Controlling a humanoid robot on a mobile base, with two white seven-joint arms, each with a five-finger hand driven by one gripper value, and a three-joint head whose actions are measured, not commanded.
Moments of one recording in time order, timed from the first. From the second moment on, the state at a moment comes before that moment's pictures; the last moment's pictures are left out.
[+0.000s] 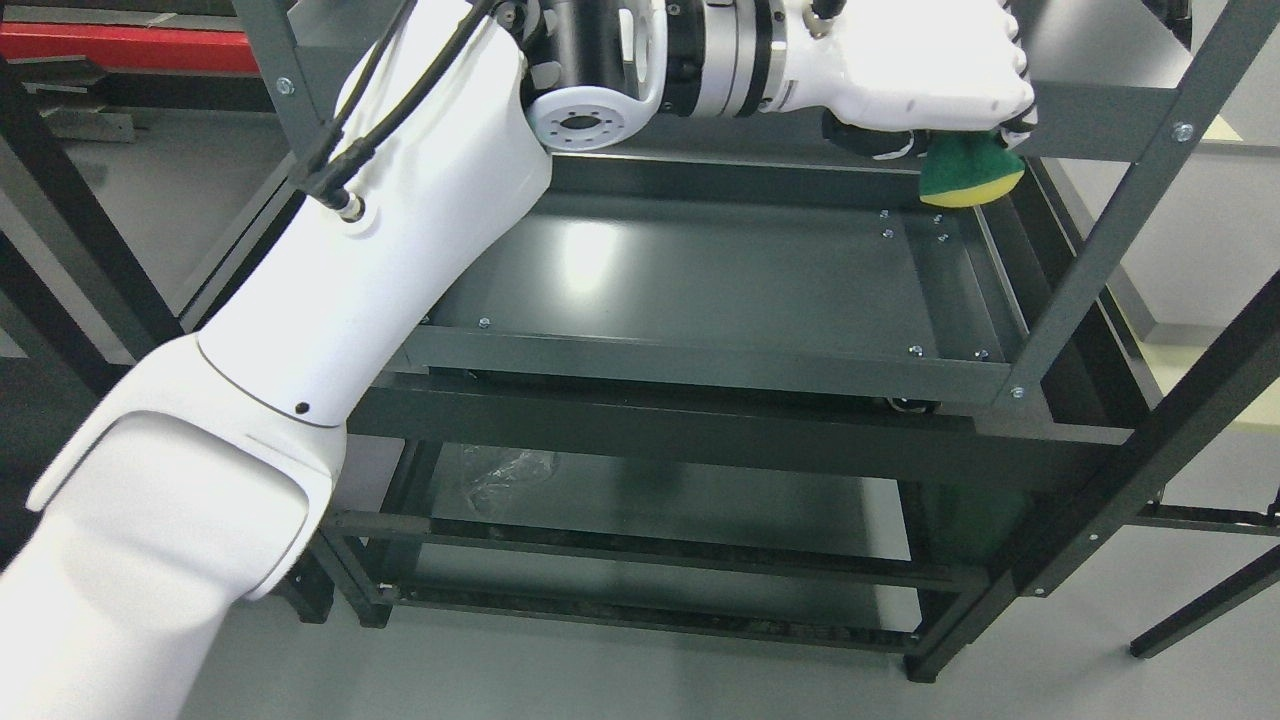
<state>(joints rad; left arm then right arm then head) -1.53 0.04 -0.71 -1.08 -0.86 -0.78 -0.37 -0.08 0.00 -0.21 0.00 -0.12 0.00 -0.07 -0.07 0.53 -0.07</state>
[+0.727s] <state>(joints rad) -1.33 0.27 -0.50 -1.32 -0.60 -0.79 -0.57 -0.08 0.00 -0.21 0.00 -0.12 0.00 -0.07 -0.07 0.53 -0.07</state>
